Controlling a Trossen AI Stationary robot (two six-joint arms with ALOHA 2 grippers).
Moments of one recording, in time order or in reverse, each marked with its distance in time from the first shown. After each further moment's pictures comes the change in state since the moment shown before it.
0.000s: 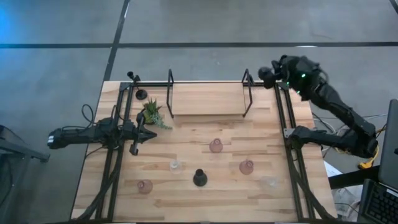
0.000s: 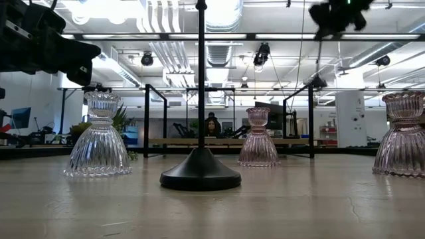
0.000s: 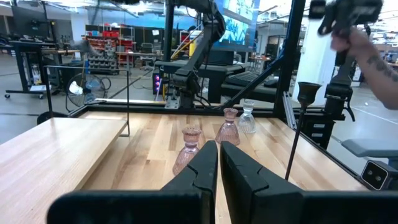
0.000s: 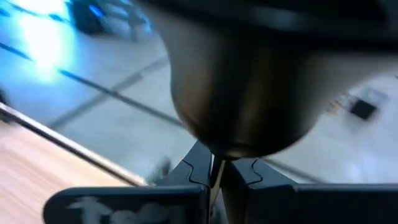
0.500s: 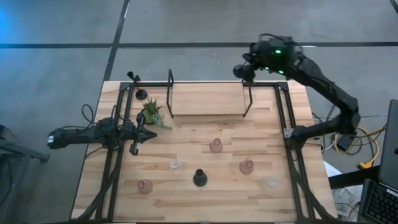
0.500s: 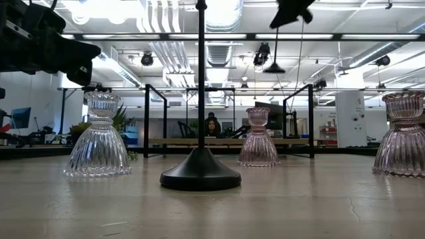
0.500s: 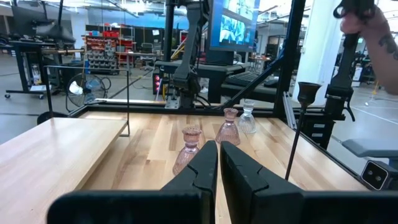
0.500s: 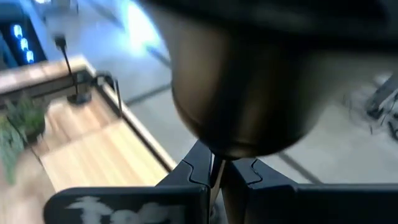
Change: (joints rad) left arm 0.000 0.000 0.000 0.000 0.000 0.000; right arm 0.067 0.452 0.479 -0.184 -0.266 -0.067
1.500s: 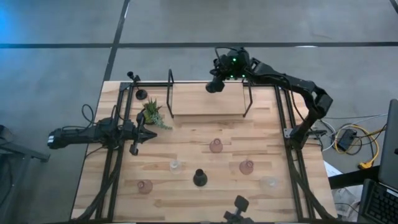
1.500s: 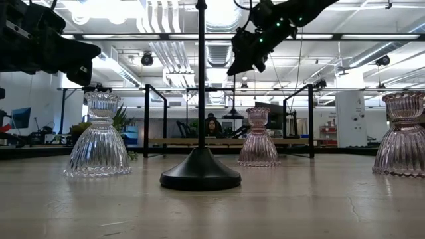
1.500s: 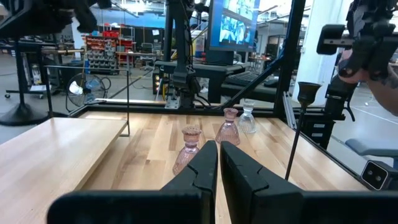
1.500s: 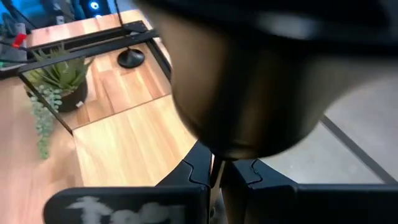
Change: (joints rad) left arm 0.000 0.000 0.000 0.000 0.000 0.000; right arm 0.027 0.392 -0.076 0.351 -0.243 0.005
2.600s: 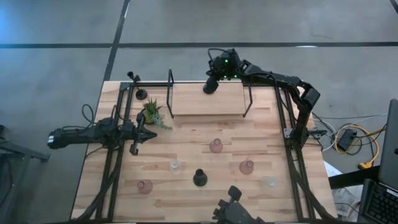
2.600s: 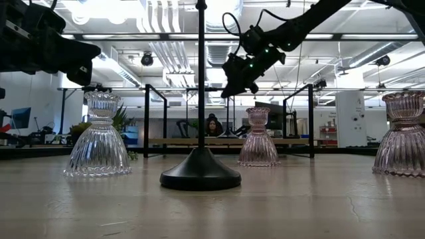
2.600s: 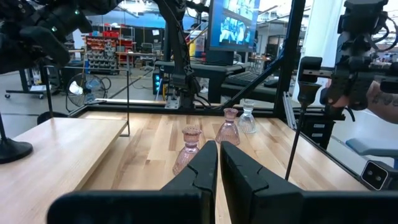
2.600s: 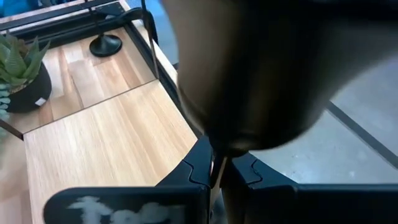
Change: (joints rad) left arm 0.000 0.000 0.000 0.000 0.000 0.000; right arm -0.045 0.173 0.001 0.135 -0.010 0.023
